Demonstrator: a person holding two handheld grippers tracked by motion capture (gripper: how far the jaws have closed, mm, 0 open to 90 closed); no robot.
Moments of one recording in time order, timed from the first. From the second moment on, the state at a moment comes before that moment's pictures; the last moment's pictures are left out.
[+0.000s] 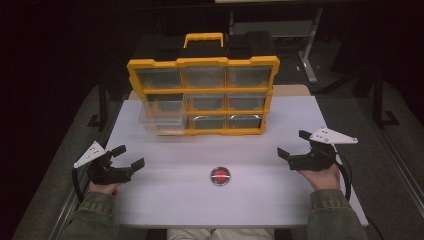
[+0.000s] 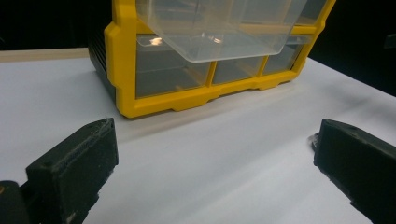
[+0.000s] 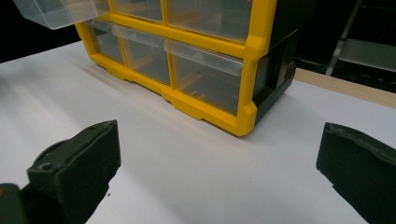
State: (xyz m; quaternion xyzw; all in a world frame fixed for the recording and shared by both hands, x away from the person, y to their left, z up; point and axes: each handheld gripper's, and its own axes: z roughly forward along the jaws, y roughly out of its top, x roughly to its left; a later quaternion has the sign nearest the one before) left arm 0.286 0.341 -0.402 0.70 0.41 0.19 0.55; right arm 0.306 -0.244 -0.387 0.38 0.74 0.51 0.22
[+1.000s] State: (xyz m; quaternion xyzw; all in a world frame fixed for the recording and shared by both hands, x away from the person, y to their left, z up) left arm 0.285 0.342 -0.403 0.70 0.42 0.19 0.54; right arm 0.309 -0.221 -0.382 0.37 0.78 0.47 0.19
